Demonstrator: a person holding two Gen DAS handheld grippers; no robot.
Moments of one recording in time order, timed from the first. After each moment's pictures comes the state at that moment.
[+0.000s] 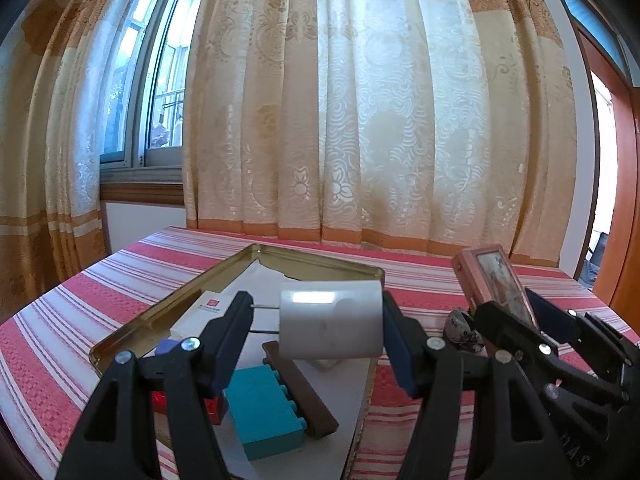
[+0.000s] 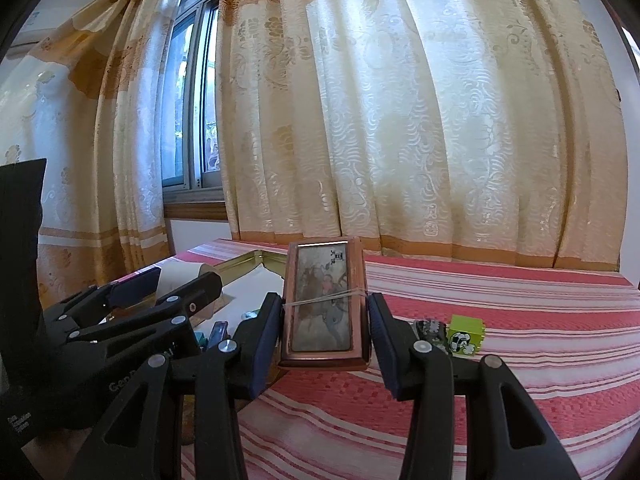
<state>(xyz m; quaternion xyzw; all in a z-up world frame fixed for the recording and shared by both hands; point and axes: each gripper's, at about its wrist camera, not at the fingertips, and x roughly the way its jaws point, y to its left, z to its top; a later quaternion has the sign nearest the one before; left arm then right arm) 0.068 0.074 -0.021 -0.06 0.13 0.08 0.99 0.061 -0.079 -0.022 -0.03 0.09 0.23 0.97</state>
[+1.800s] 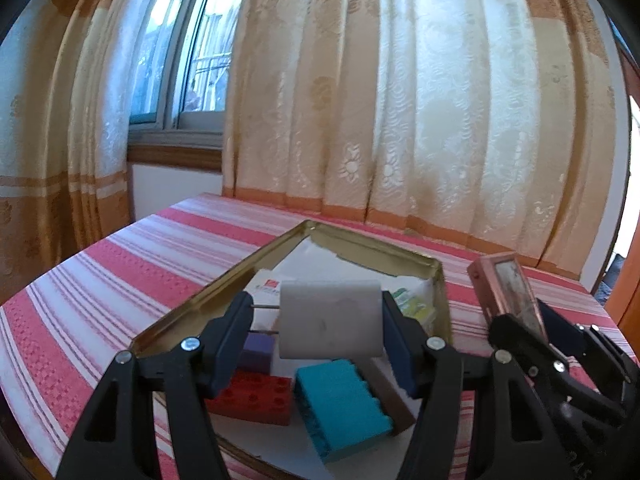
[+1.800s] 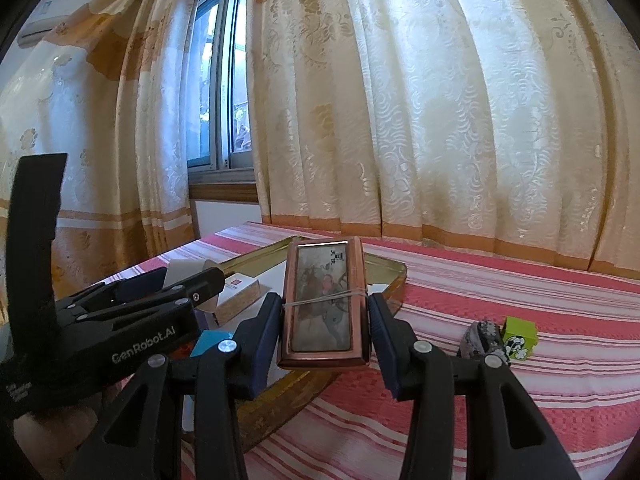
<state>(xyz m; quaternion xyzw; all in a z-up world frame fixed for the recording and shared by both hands) 0.077 0.133 -0.031 -0.11 0.18 0.12 0.97 0.072 -0.033 -0.026 -0.05 0.12 0.27 0.95</state>
